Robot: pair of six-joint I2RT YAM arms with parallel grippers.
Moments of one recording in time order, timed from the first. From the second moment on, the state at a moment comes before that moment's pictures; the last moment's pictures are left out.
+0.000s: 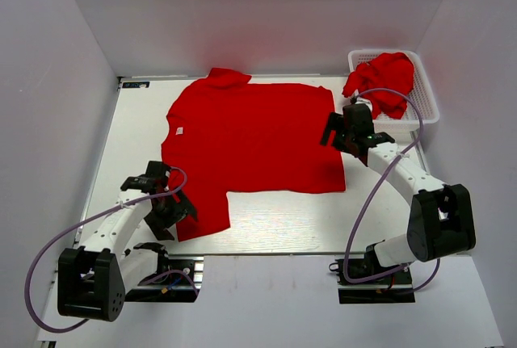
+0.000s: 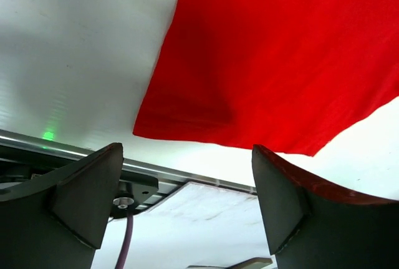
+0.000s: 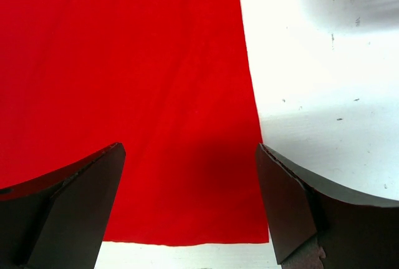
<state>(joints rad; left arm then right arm) -0.12 1.04 0.56 -0.98 0.11 -0.76 0.29 1.42 0.96 -0.31 0.16 0.44</state>
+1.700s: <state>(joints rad) -0.17 1.16 0.54 -0.77 0.10 -0.71 0.27 1.36 0.72 -0.52 -0.04 0.55</state>
